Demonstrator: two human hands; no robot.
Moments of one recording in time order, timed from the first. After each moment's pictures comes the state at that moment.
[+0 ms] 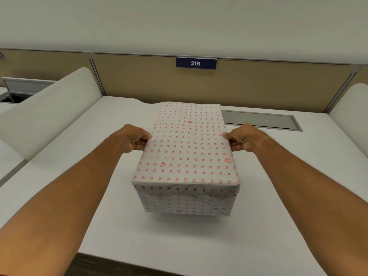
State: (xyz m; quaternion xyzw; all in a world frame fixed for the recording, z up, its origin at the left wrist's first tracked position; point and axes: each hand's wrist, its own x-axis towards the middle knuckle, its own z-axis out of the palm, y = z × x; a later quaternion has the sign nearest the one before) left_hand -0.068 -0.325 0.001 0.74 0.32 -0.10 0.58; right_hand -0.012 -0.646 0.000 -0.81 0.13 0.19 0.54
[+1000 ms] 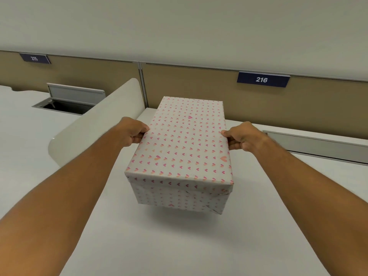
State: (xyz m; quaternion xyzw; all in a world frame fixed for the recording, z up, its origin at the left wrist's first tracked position) left_hand 0.005 -0.056 0.028 0.74 0.37 -0.01 0.56; right_hand 0.081 -0.362 0.015 -0.81 0.08 0.19 0.56
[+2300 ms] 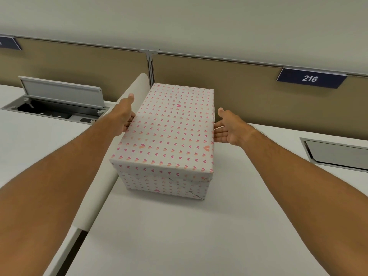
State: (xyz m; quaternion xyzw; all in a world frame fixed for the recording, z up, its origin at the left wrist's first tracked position) left_hand 0.145 0.128 0.010 0.74 0.35 -0.06 0.57; right_hand 0.194 -0.164 -0.009 -0.73 0.12 0.24 0.63
